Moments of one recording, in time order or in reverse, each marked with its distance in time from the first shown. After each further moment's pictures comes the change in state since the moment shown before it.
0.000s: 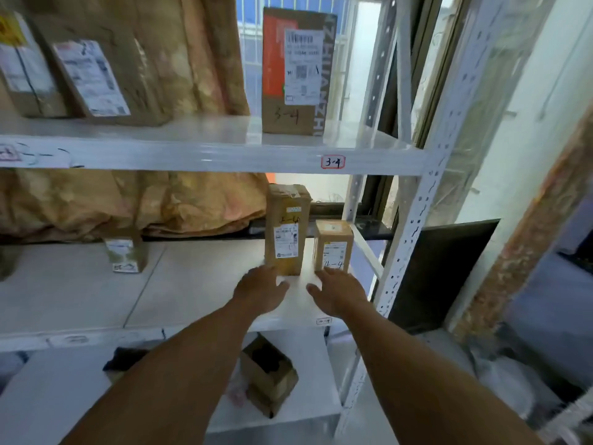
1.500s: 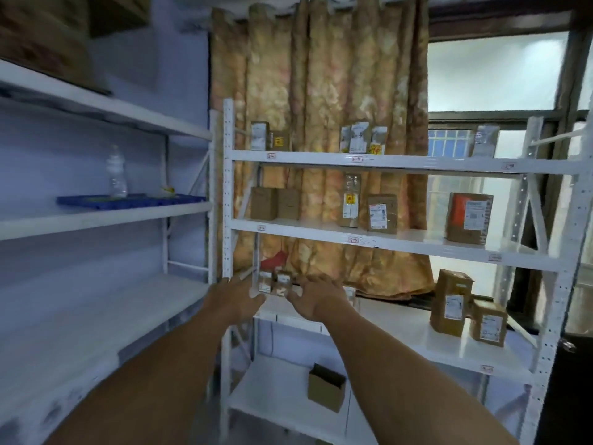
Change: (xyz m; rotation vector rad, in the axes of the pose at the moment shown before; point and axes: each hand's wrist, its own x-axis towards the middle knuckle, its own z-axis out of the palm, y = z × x) left_hand -0.768 -0.277 -0.379 0.292 0.373 -0.402; right_hand -0.559 -0.591 -0.135 -0.090 0.116 -0.527
